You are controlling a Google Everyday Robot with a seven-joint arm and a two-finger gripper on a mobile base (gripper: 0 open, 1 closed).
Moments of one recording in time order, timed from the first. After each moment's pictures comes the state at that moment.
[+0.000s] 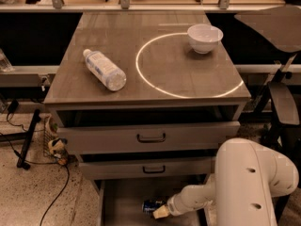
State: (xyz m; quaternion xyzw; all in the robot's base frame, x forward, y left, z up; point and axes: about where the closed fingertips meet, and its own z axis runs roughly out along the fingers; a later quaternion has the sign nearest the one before) arm 0.453 -0.077 0.168 -0.22 0.95 0.22 0.10
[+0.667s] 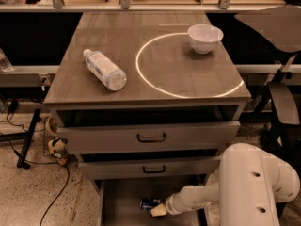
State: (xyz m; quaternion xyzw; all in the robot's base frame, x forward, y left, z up) arm 0.463 -0.065 0.160 -0.20 0.94 0.23 0.11
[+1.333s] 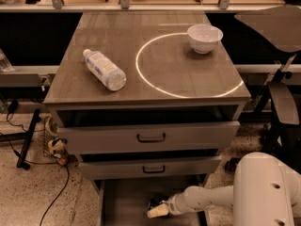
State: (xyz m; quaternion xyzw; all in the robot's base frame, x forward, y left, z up) arm 0.460 -0.069 0.168 -0.19 0.94 0.26 0.12
